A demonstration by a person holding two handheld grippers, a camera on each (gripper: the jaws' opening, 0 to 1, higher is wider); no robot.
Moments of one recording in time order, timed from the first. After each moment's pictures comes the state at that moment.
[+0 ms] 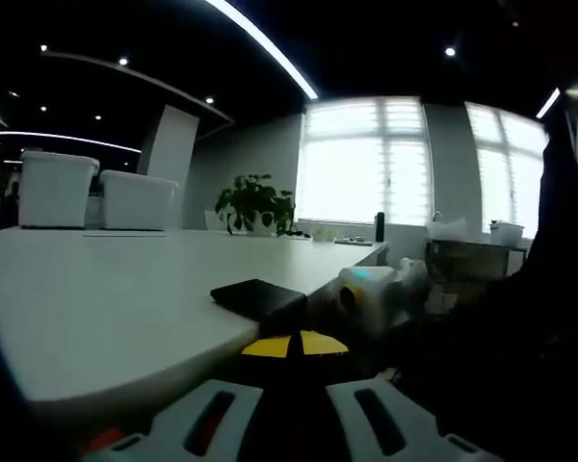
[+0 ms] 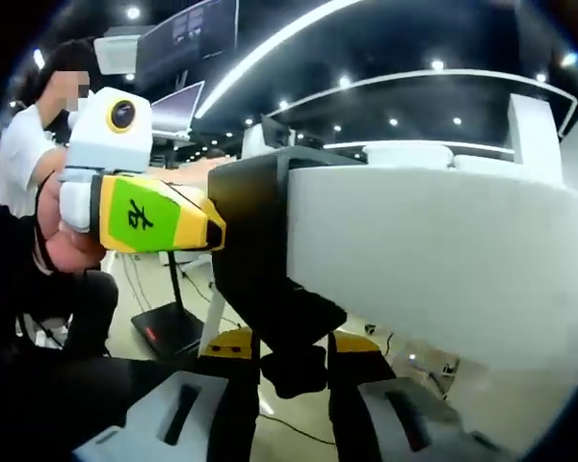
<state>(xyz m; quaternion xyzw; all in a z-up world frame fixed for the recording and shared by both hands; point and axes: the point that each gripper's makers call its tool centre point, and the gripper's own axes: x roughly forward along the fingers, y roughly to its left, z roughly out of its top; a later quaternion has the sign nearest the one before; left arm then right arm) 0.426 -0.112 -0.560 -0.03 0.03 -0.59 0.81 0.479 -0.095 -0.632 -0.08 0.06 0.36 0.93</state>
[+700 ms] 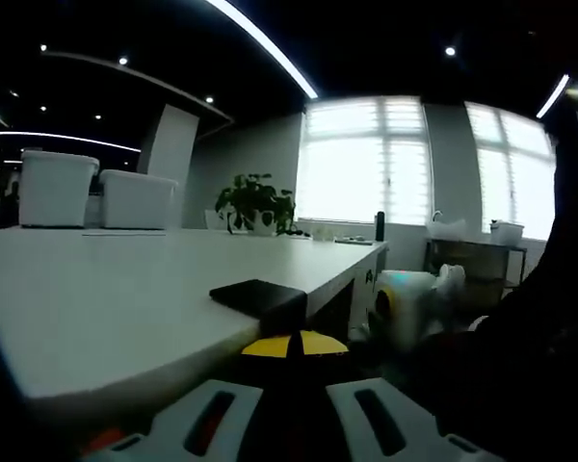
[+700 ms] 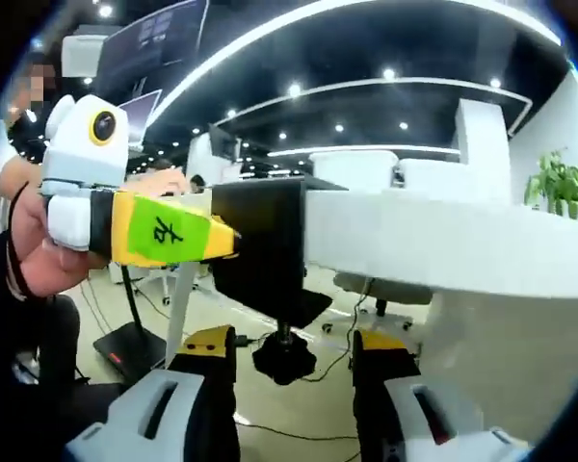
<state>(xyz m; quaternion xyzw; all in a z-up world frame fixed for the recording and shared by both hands) 0.421 -0.113 -0.560 -0.03 0.03 -0.59 0.81 0.463 -0.113 -0.634 -0.04 0.06 0.18 0.98</state>
